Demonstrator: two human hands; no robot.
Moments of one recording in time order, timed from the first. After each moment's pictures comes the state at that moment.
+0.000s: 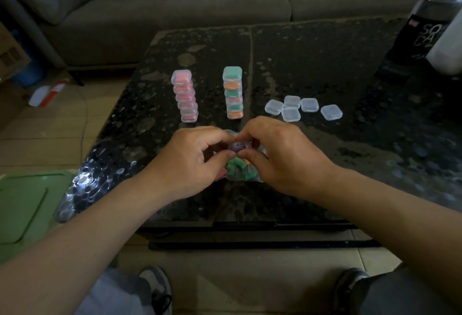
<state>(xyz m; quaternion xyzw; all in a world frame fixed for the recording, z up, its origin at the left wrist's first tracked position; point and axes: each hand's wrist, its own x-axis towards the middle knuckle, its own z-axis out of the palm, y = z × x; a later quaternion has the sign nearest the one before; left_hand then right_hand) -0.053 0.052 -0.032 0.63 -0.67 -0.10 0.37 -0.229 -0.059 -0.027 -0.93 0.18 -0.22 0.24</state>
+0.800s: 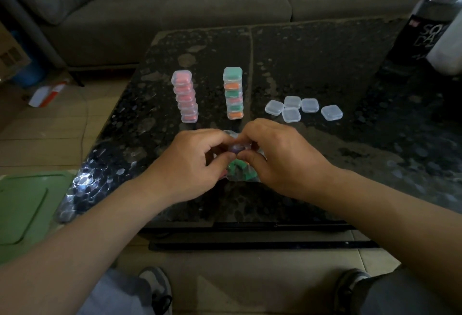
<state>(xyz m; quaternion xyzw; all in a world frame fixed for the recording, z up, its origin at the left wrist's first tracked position) -0.058 0.053 -0.031 0.65 -0.66 -0.12 0.36 -0.227 -0.058 -0.029 -0.93 0.18 -0.21 0.24</state>
